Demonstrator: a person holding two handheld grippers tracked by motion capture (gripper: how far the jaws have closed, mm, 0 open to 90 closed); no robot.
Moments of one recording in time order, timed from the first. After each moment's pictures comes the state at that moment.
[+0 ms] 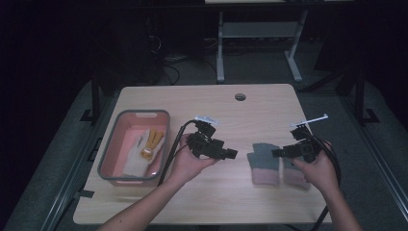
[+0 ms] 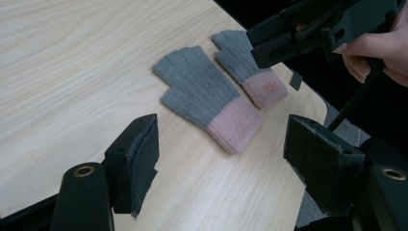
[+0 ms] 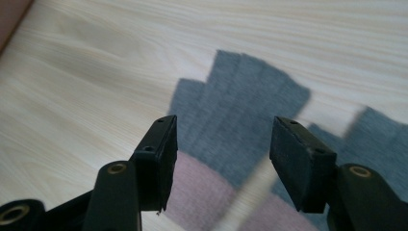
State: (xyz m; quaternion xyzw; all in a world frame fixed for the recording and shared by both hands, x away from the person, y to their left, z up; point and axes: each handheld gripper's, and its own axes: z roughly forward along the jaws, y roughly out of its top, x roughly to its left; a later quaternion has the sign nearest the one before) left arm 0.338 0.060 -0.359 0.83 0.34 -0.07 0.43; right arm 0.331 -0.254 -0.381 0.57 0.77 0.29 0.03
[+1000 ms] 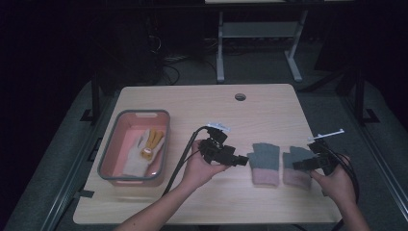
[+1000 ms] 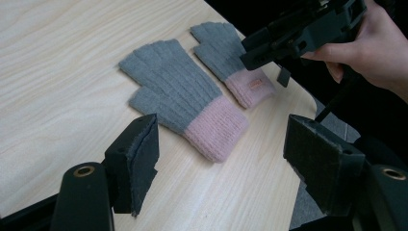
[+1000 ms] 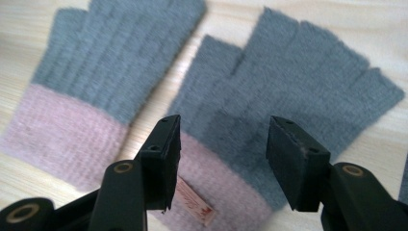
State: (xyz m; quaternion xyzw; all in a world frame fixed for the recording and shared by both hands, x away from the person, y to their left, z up) left arm 0.332 0.034 -0.377 0.83 0.33 -0.09 0.44; right arm 0.314 -0.309 -0.424 0.62 0.75 0.22 0.05
